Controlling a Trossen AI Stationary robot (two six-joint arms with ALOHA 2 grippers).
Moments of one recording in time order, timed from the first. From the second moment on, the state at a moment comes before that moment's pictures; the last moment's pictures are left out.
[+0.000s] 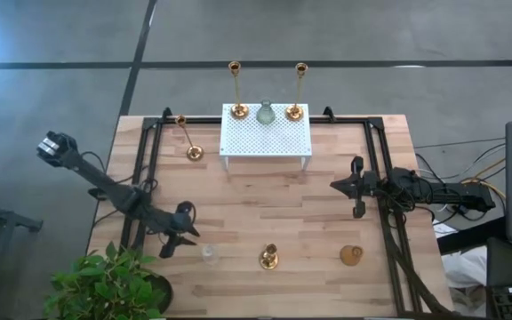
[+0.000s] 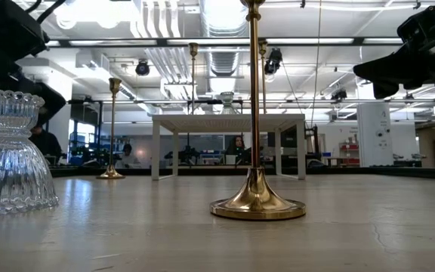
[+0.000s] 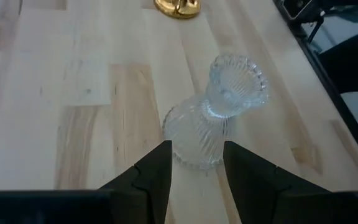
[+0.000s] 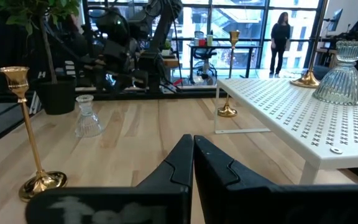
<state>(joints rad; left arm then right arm) -0.56 0.84 0.30 -0.10 -0.11 -0.42 -0.03 0.05 0.01 0.03 0.05 0.02</state>
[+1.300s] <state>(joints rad) -0.56 1.19 0.32 0.30 -0.07 -0.35 -0.03 0.05 0.01 0.03 0.05 0.02</state>
